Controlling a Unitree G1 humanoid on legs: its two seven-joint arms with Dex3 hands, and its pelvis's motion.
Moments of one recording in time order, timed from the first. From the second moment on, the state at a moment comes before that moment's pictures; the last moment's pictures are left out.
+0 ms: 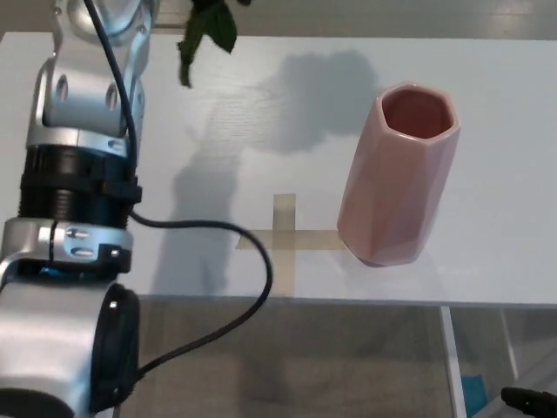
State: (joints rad) left_arm -1.14 0.19 0.15 0.50 0.10 0.22 -0.23; right_arm -0.27 -0.28 -0.19 1.23 0.01 -0.16 0.00
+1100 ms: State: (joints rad) left_arm -1.30 0.02 0.26 0.26 -0.20 0.64 -0.17; right_arm -0.22 -0.28 -0.18 1.23 0.01 -0.16 0.01
